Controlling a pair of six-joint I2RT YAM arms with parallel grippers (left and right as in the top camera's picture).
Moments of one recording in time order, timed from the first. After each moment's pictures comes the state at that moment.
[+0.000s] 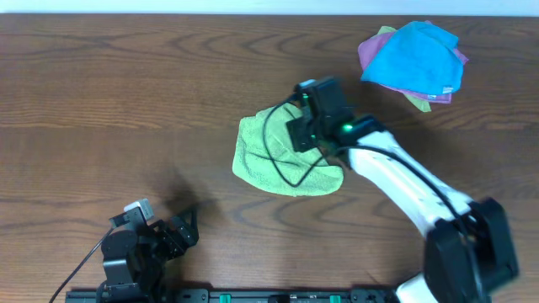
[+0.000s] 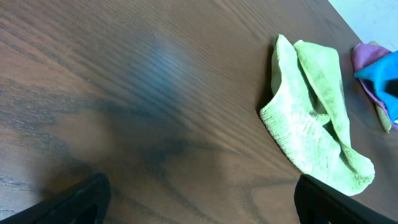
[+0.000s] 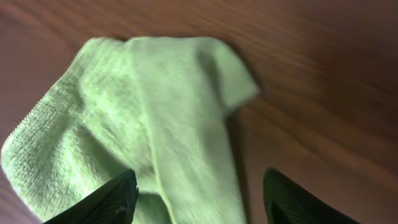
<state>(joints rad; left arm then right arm) 0.08 0.01 0.20 -0.86 0.31 -0.54 0.51 1.73 1.18 -0.47 -0.01 0.08</state>
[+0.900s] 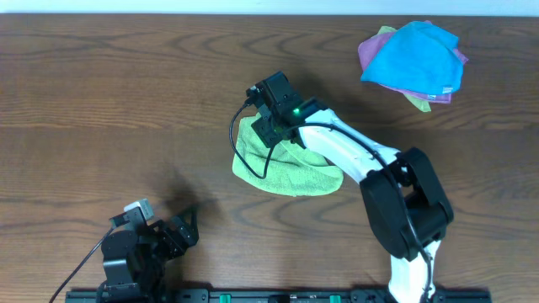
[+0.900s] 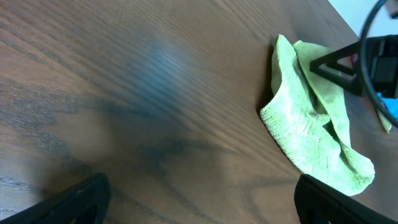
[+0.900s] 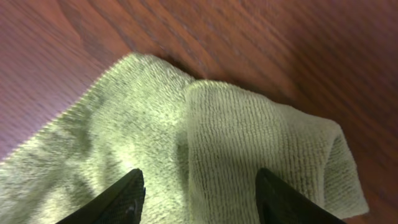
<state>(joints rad) 0.08 0.01 0.20 -0.86 0.31 -0.54 0.60 2.06 1.45 -0.49 0.01 -0.08</state>
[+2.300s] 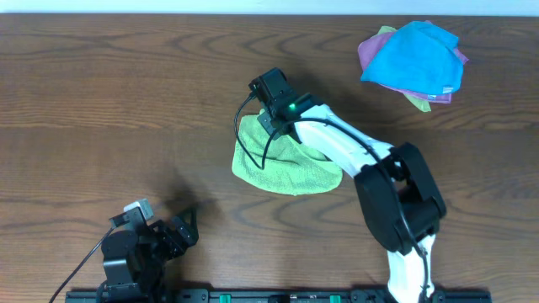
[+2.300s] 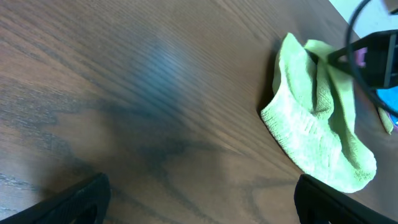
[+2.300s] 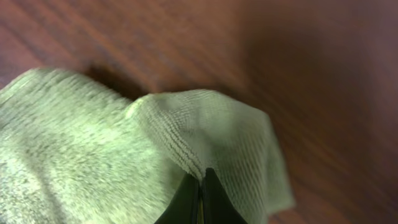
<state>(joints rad) 0.08 0.01 0.20 -0.86 0.30 -0.54 0.60 2.09 1.51 -0.52 0.23 -0.08</state>
